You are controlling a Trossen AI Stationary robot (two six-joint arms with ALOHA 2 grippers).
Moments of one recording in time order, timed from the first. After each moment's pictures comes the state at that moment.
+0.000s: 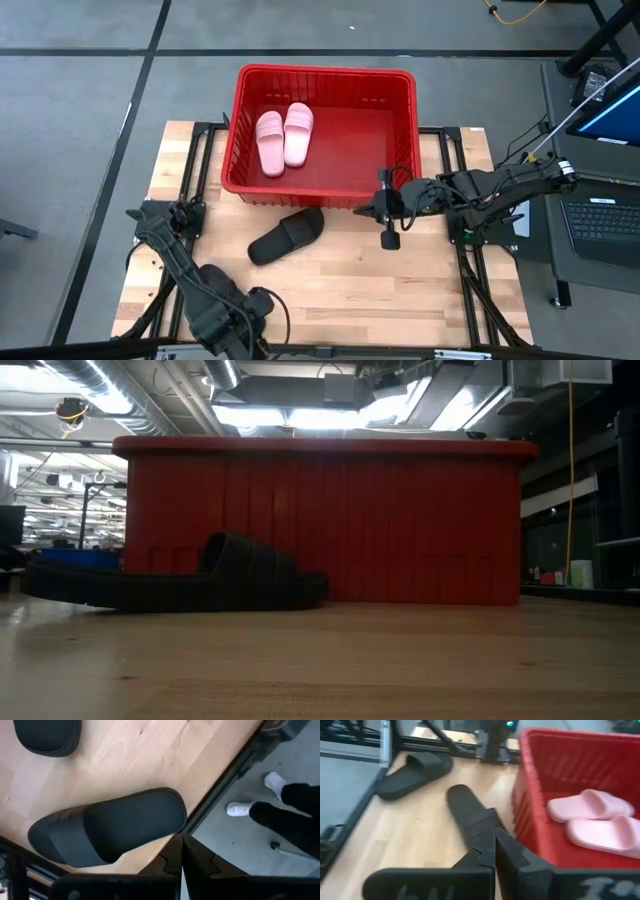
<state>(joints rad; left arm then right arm) -0.84 2.06 2.16 -1.57 -0.09 -1.49 0.26 1.24 1.19 -0.47 0.24 0.02</state>
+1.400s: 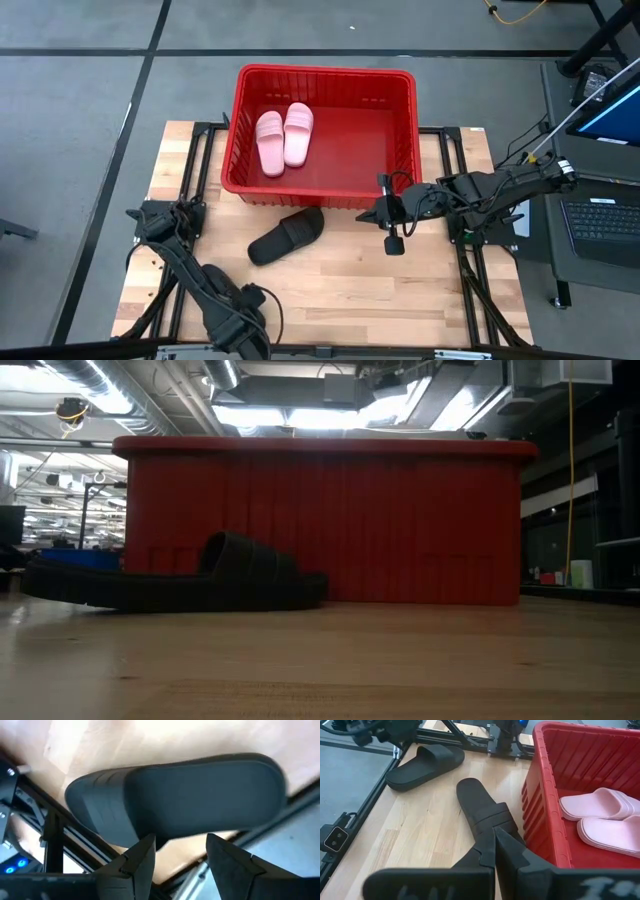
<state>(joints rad) -0.84 2.07 1.86 -1.57 0.07 -1.57 0.29 1.24 1.19 -0.50 0.21 0.02</state>
